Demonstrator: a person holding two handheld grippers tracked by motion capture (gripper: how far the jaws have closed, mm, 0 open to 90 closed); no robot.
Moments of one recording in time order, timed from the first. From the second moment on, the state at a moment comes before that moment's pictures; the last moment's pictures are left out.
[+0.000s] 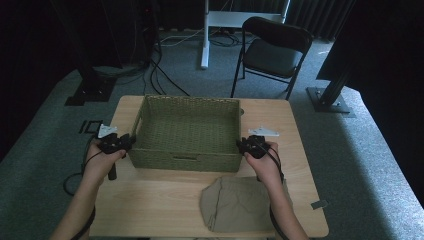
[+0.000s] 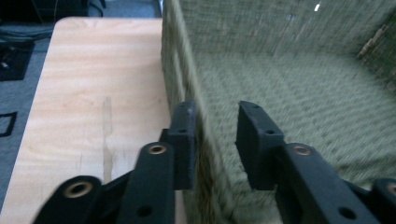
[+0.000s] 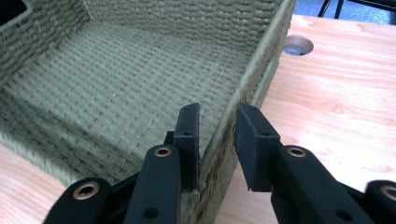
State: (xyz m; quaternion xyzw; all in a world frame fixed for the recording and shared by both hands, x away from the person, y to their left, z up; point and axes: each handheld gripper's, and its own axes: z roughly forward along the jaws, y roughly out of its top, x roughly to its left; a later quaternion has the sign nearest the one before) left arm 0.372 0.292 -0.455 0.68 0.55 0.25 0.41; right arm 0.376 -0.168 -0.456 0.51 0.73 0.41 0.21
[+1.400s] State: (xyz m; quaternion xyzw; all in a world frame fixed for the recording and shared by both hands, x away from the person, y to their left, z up) left arm 0.432 0.267 -0.486 0.69 0.56 0.29 0.36; right arm 0.434 -0.140 -0.467 0.58 0.68 0.33 0.30
